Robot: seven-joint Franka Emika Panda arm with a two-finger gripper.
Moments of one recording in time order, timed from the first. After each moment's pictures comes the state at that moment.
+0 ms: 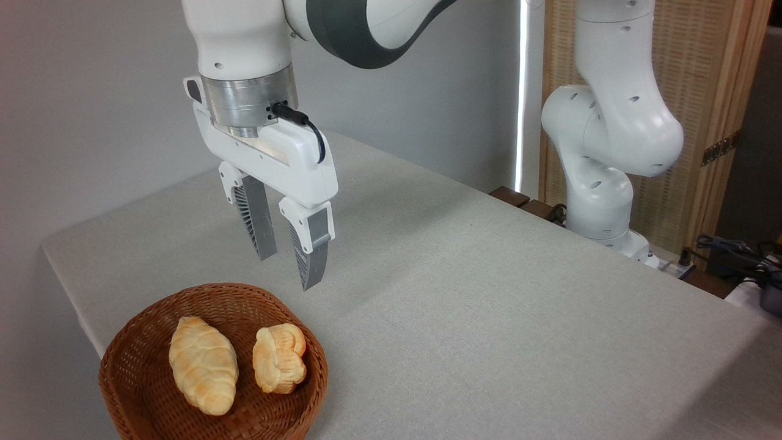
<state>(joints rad) -0.15 0.07 0.10 -1.68 -0.08 1.79 0.65</state>
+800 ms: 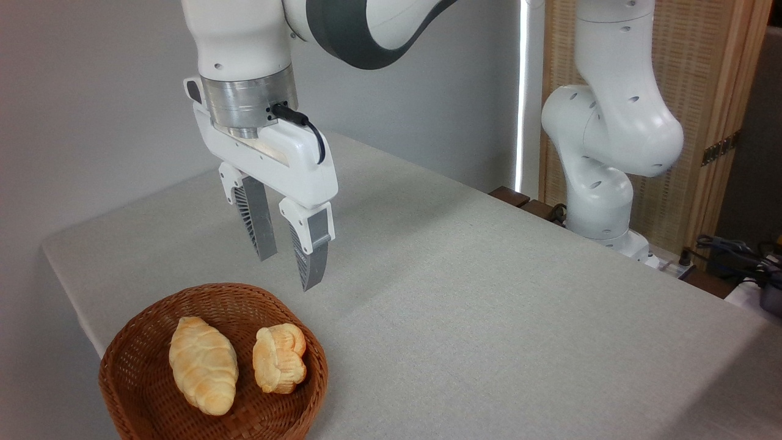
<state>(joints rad) -0.15 0.07 0.10 -1.68 -0.08 1.79 0.65</state>
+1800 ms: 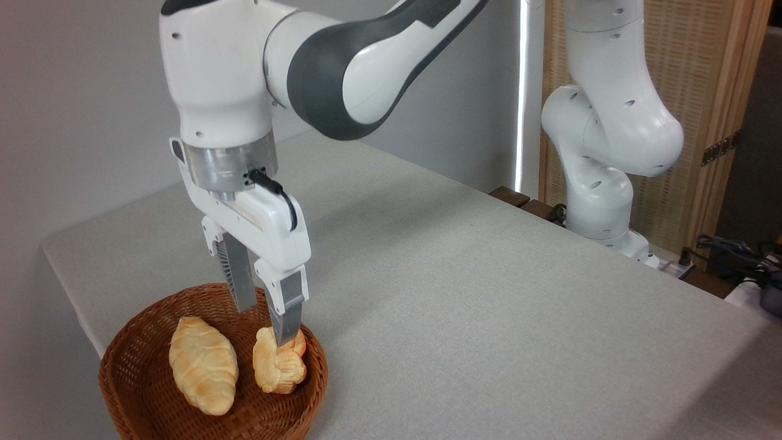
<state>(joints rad) -0.15 0.19 0.10 -1.68 -0.08 1.96 0.70</state>
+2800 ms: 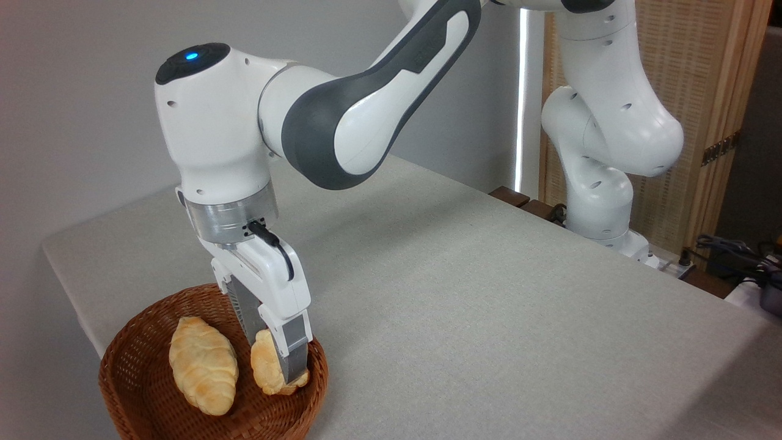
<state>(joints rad) -0.15 0.27 0.11 -1.68 -0.06 1.99 0.75</state>
